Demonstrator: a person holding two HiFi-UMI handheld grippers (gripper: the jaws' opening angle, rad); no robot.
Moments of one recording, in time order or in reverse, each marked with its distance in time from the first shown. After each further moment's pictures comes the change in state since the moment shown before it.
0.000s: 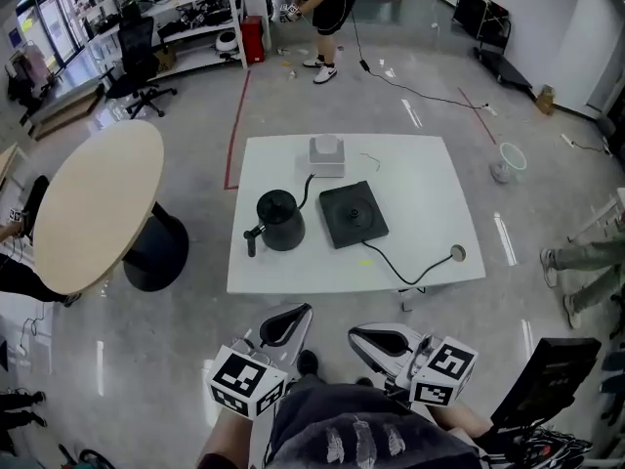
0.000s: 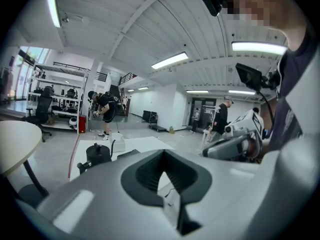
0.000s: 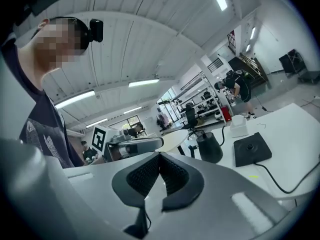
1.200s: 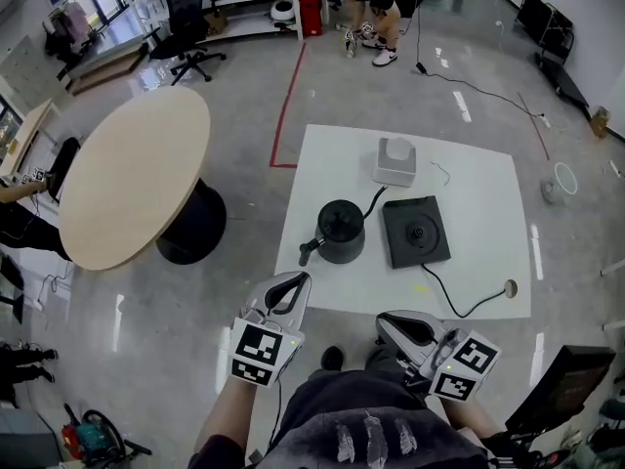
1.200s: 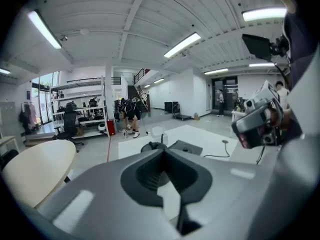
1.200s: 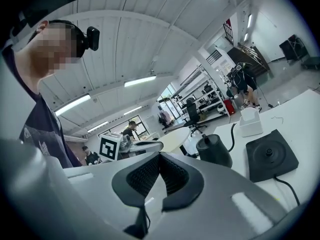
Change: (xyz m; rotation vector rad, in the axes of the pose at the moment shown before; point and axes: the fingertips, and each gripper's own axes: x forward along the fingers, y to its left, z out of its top) left arm 0.009 0.176 -0.012 0.116 0.116 0.297; right arm 0.103 -0.059 0.032 0.059 0.035 0.042
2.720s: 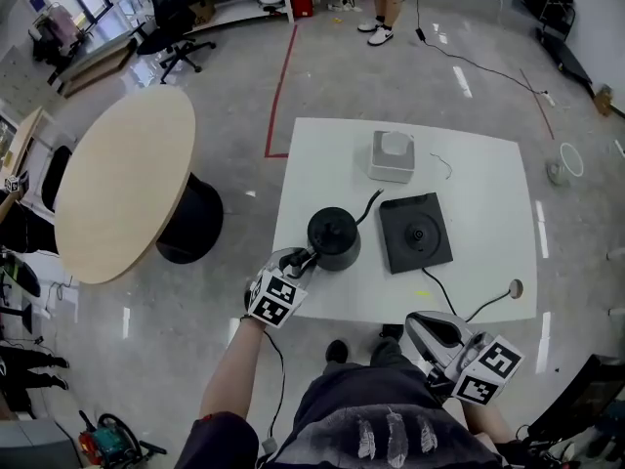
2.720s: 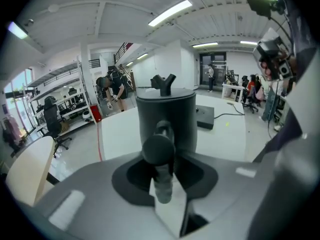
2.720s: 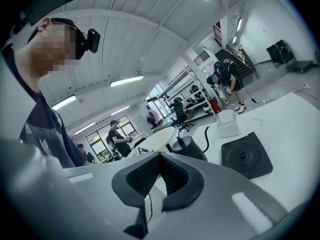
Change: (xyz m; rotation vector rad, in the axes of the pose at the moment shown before) left arm 0.155 0.043 -0.131 0.155 0.279 -0.137; right arm -0.031 -0.072 0.009 0.058 0.017 -0.128
